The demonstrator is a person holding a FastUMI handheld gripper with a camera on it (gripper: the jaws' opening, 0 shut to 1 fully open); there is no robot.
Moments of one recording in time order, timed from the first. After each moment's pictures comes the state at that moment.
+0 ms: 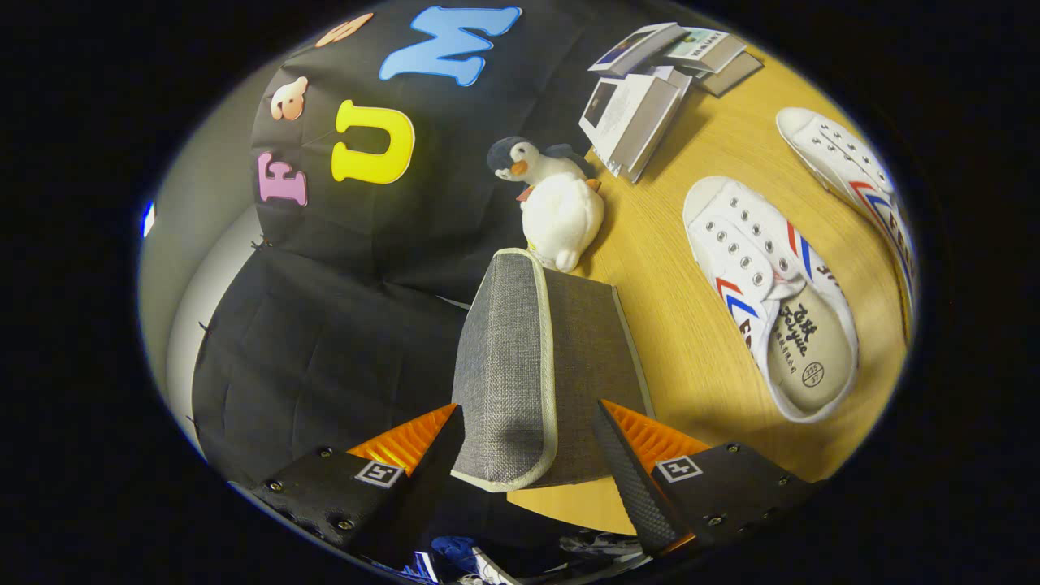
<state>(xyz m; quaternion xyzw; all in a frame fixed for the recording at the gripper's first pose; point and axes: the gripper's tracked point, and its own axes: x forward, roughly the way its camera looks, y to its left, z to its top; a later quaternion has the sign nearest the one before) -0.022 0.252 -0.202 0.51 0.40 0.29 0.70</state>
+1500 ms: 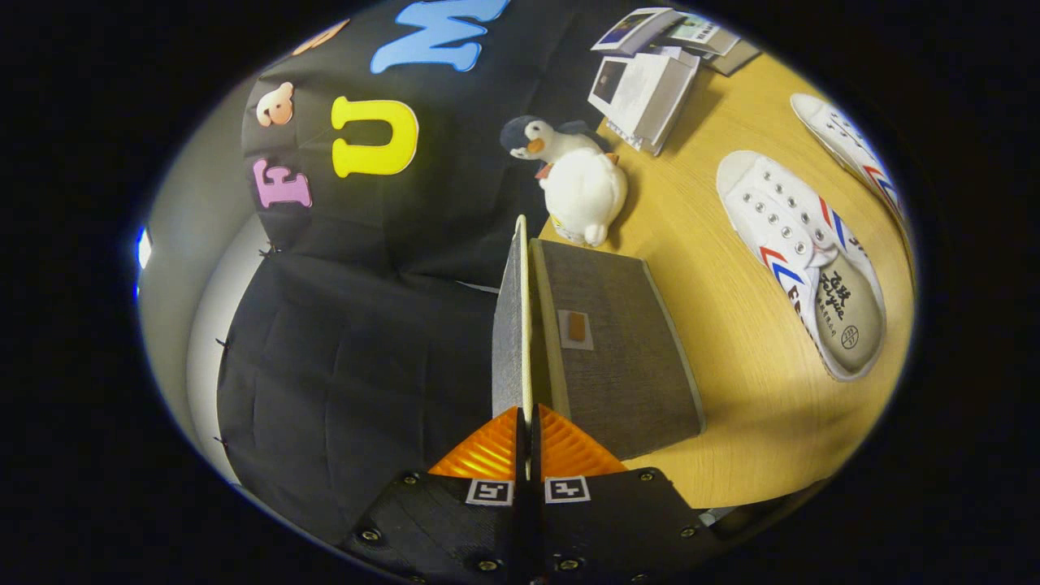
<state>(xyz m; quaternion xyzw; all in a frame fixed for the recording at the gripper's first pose) -0.031 0.270 -0.143 0.51 0.42 0.33 0.68</state>
